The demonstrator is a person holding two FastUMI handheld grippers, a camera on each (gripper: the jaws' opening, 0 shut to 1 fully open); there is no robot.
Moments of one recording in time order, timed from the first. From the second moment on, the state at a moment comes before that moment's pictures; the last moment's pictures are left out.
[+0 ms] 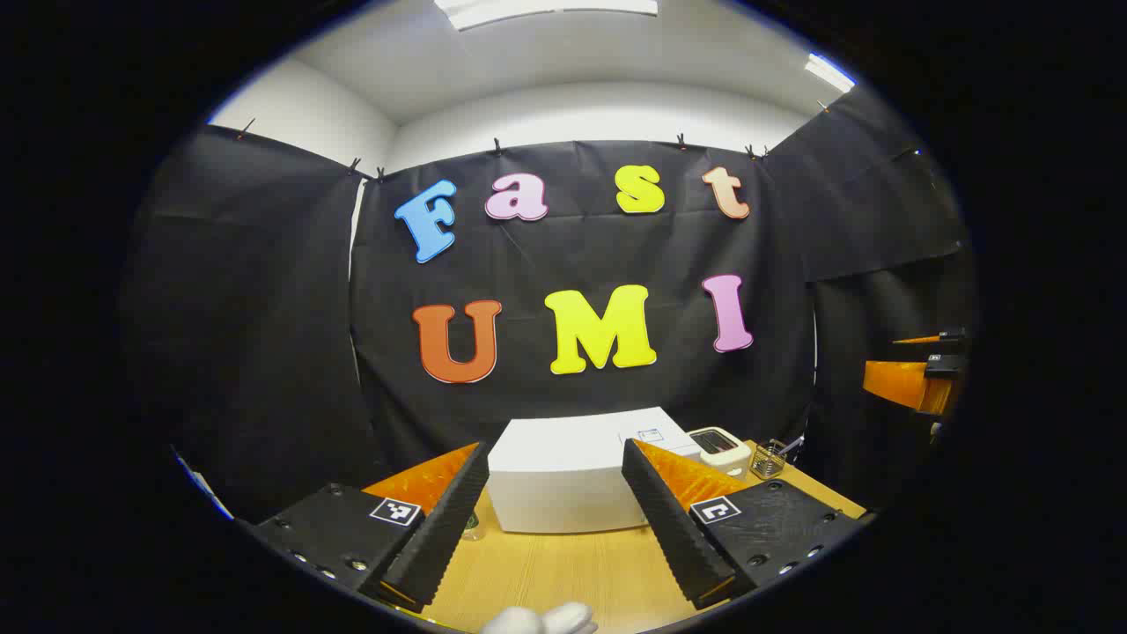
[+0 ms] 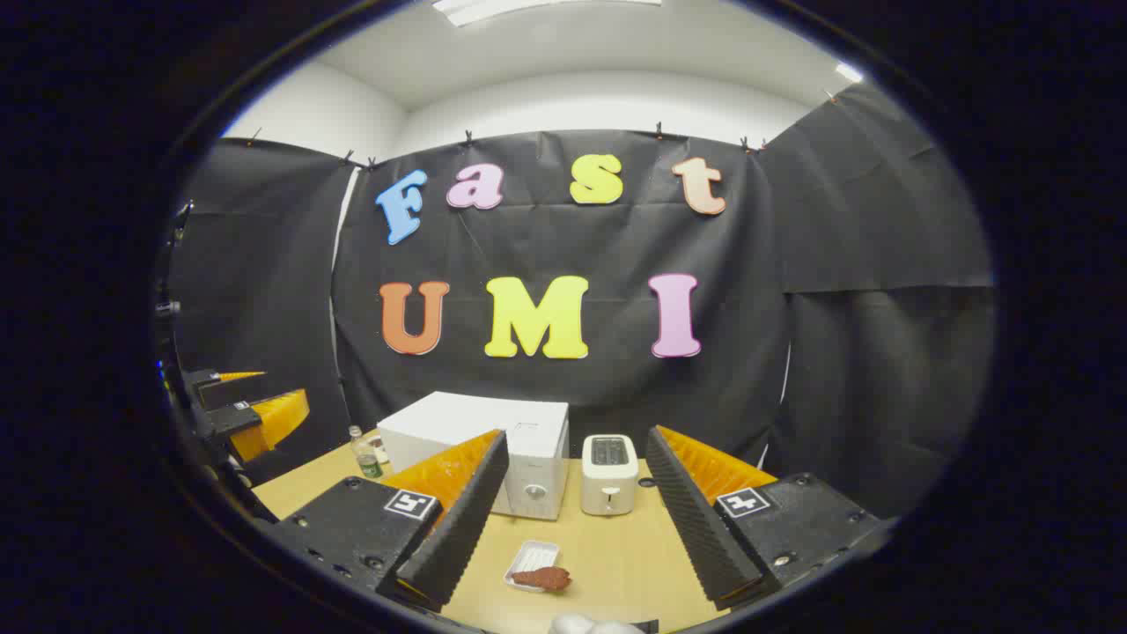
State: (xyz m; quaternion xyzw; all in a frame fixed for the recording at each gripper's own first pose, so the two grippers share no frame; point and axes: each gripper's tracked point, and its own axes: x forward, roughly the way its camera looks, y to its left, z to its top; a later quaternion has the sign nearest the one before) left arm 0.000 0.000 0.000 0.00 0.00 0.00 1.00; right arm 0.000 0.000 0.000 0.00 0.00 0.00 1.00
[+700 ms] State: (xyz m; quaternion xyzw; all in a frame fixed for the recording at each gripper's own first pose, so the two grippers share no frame) left arm 0.035 -0.013 -0.021 0.00 0.00 0.01 1.00; right arm 0.026 -0.029 -0.011 0.02 0.02 -0.02 1.00
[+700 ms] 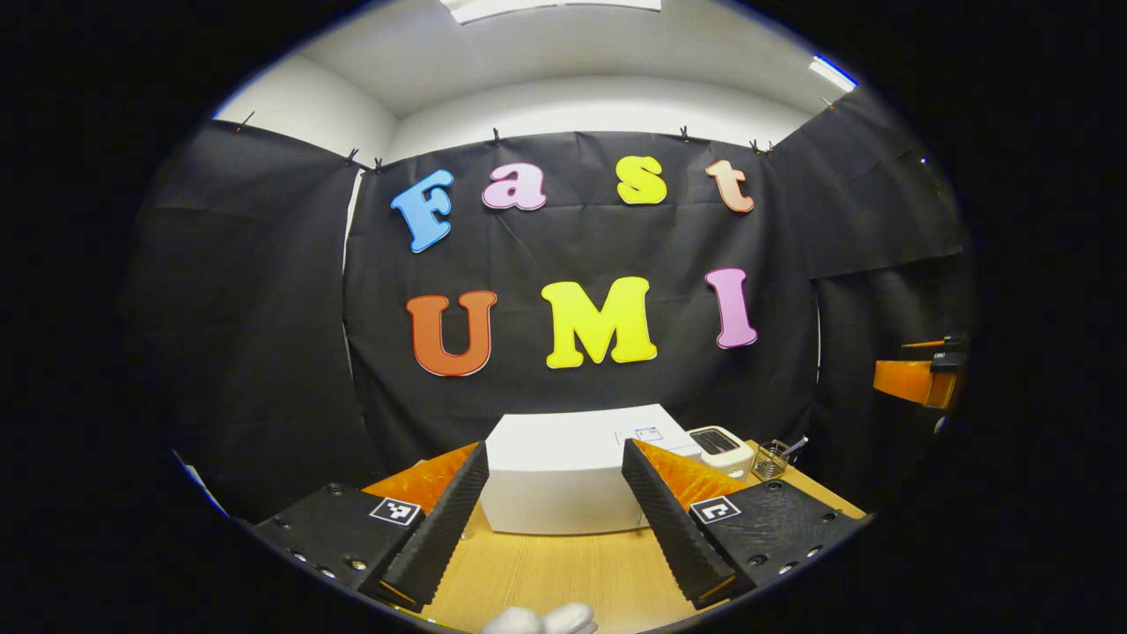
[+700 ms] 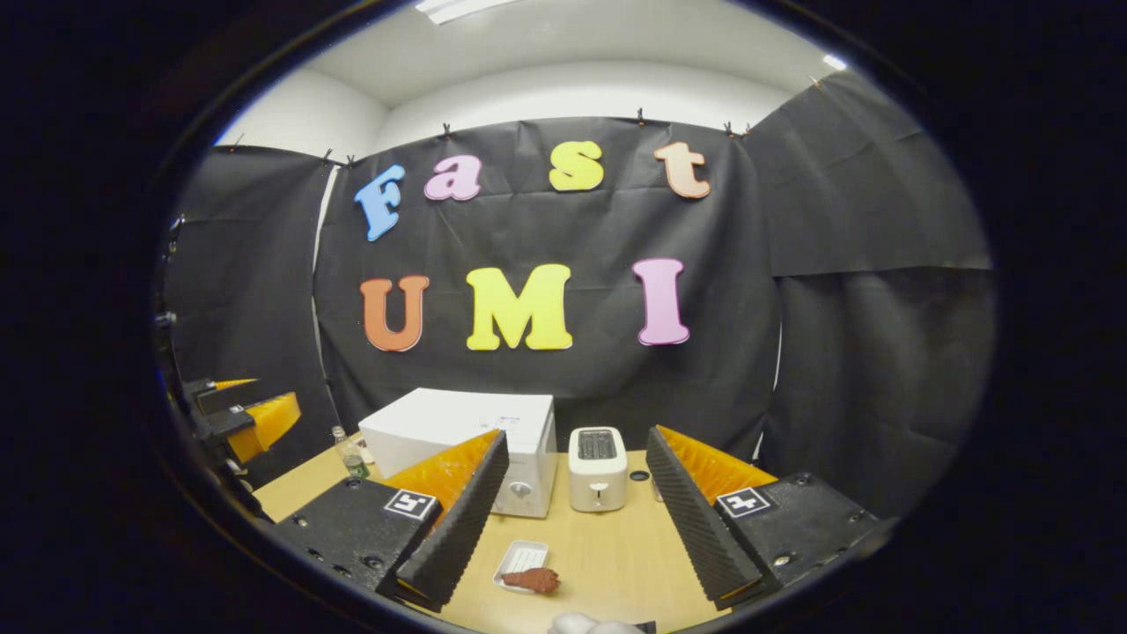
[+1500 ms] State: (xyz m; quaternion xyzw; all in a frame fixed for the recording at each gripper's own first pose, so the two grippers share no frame) left arm 0.210 -0.159 -0.233 -0.01 0.09 -0.06 0.99; right arm 0.020 -0.112 -0.027 0.00 0.08 -0.10 0.99
